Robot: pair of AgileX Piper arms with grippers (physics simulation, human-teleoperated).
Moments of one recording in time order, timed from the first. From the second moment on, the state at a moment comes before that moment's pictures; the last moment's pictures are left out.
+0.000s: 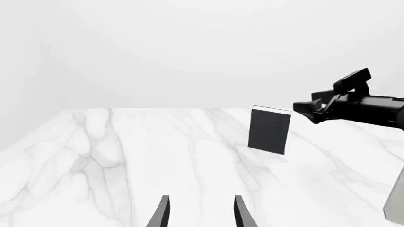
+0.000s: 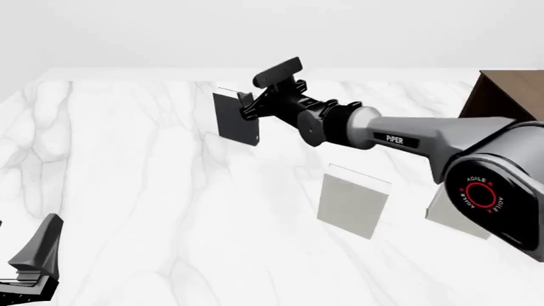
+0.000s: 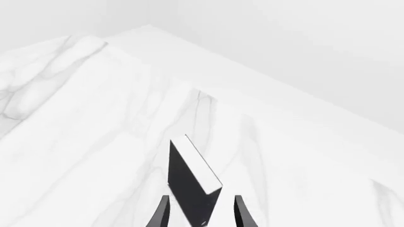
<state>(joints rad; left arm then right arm) 0.00 0.00 0.00 0.00 0.00 0.56 2.12 -1.57 -0.25 -0.14</state>
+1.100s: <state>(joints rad) 0.00 0.00 0.00 0.00 0.00 0.54 2.28 -1.71 -0.23 -0.12</state>
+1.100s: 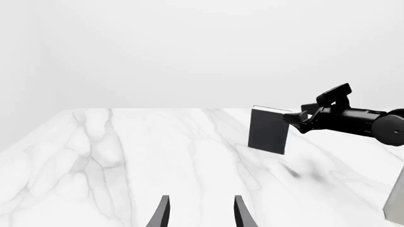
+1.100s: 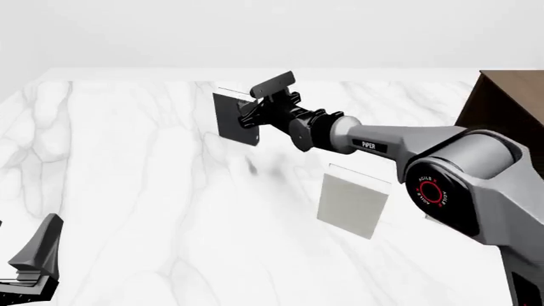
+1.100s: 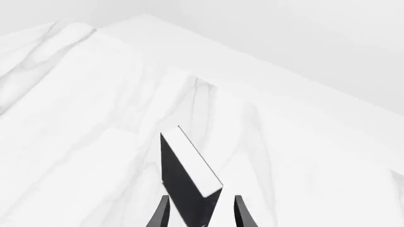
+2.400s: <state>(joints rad) 0.00 0.00 0.00 0.00 0.00 0.55 2.46 -1.92 -0.16 -0.12</state>
